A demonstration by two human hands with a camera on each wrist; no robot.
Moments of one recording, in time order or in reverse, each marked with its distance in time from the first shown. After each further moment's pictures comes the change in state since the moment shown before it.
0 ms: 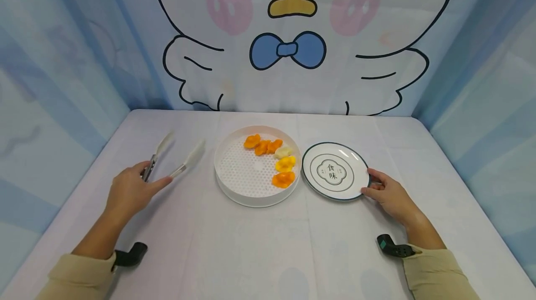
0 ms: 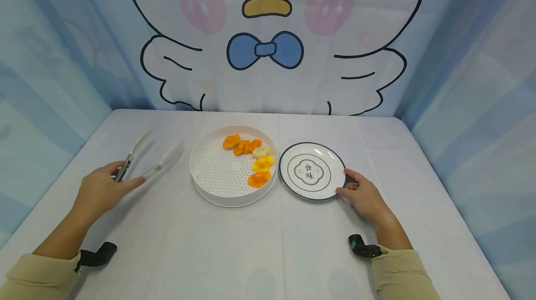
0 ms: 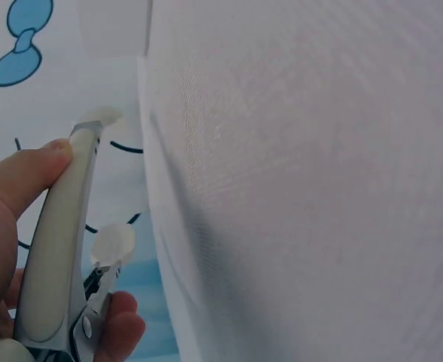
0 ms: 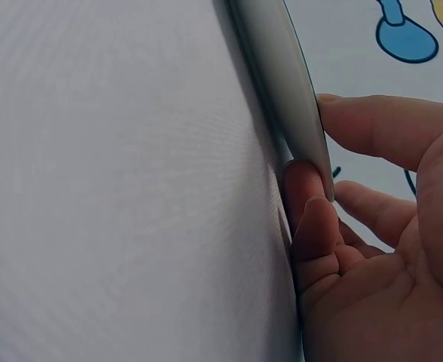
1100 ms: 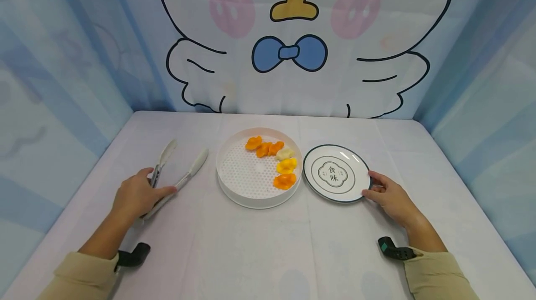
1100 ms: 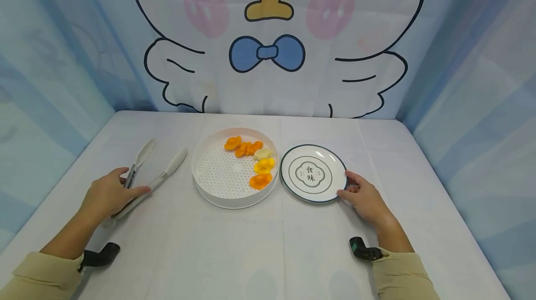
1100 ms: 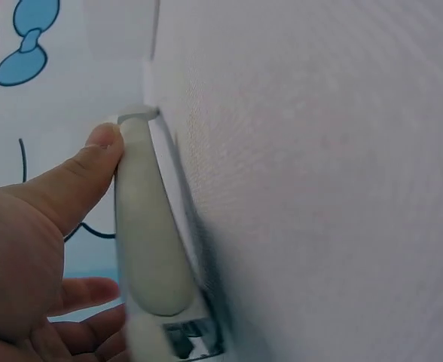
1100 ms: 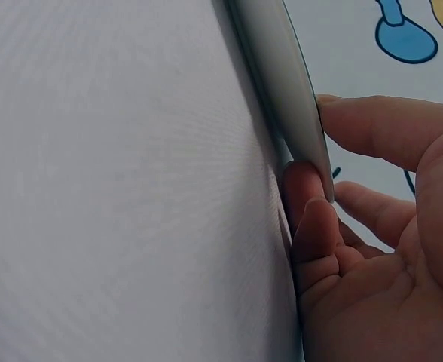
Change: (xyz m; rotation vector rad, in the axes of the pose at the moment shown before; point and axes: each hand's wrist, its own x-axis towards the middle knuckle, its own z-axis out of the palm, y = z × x) left_hand 0.001 -0.003 0.006 0.080 -0.168 -0.126; right_hand -0.002 0.001 0.000 -0.001 0.001 -0.025
